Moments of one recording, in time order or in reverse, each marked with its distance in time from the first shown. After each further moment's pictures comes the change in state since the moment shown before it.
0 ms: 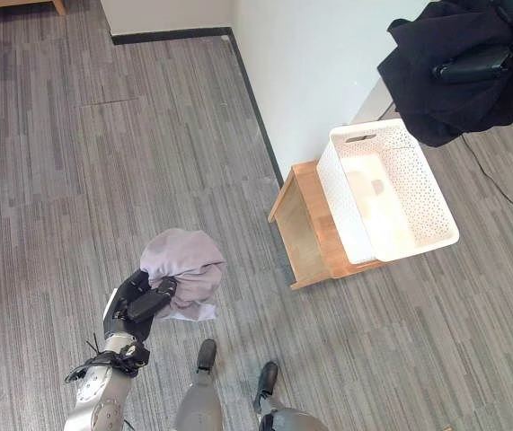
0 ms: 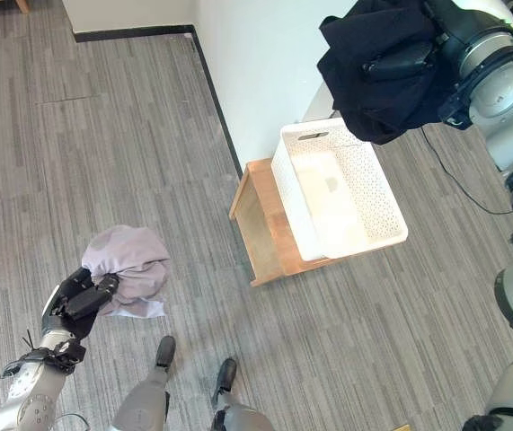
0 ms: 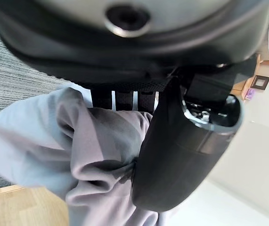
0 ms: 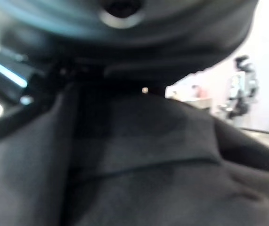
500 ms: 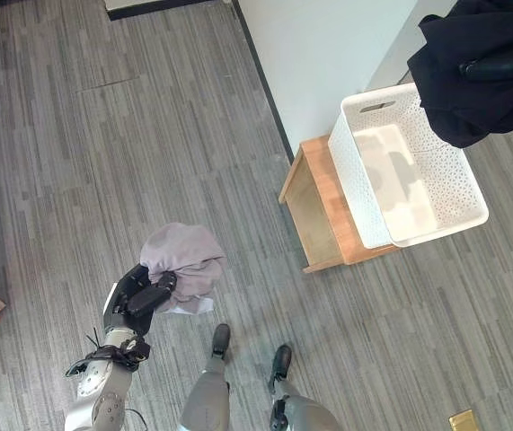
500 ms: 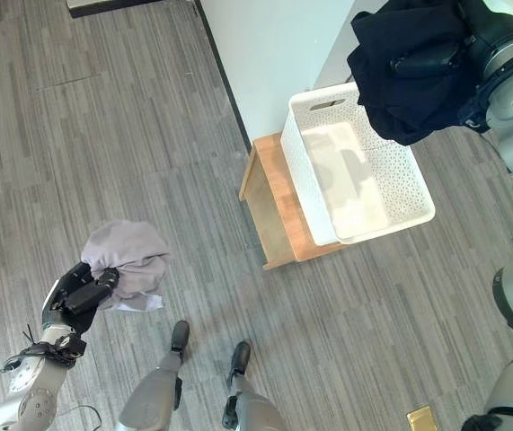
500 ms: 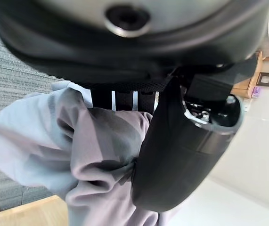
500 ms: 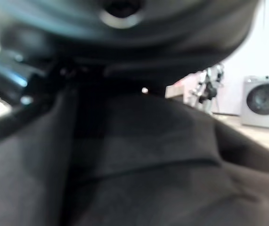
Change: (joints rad) left arm -0.019 0.003 0.001 -0.001 0.000 0.000 0.014; right arm 0.000 0.000 -0.025 0.053 -0.005 0.023 -0.026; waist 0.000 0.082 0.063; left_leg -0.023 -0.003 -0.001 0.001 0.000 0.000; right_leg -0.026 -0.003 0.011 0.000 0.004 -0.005
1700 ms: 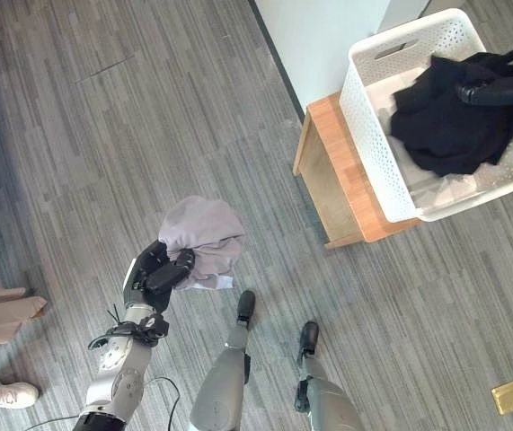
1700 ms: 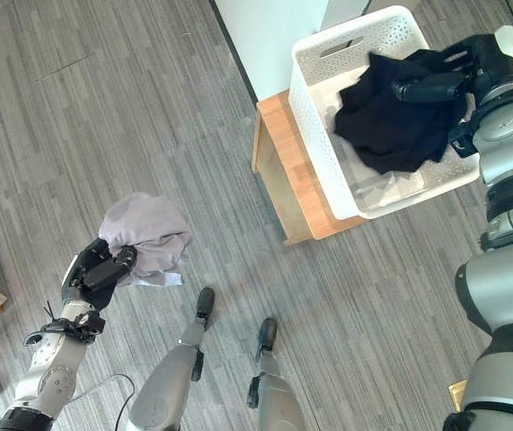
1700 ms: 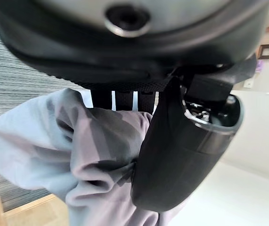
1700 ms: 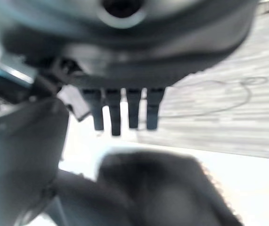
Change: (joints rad) left arm -0.112 -0.023 -0.078 -0.015 0.000 -0.021 0.032; right arm 0.075 0.115 -0.183 0.132 0.093 0.049 -0.009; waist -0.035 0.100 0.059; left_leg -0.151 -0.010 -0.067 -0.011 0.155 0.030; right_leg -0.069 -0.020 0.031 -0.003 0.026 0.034
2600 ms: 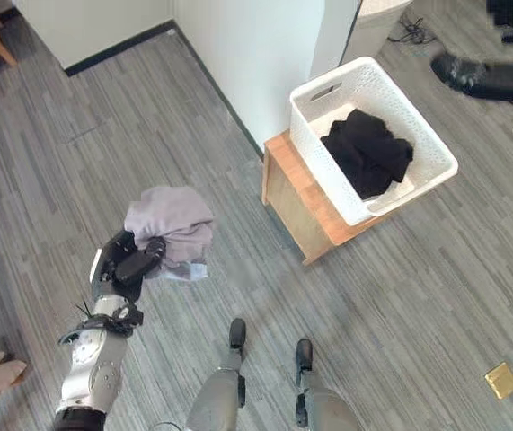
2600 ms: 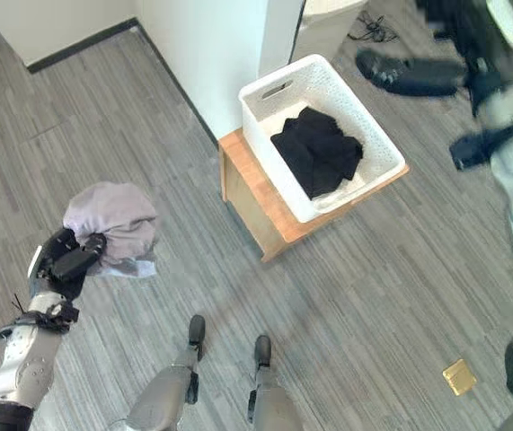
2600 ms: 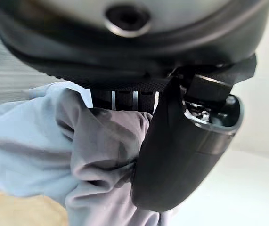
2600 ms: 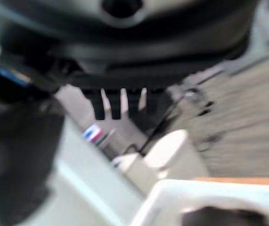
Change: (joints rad) left arm -0.071 0.072 0.158 0.011 0.023 0.001 0.032; right arm 0.896 -0.143 -0.823 -0.822 0.151 -0.080 0.055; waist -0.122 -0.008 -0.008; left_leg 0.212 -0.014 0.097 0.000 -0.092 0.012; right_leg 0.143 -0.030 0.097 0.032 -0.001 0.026
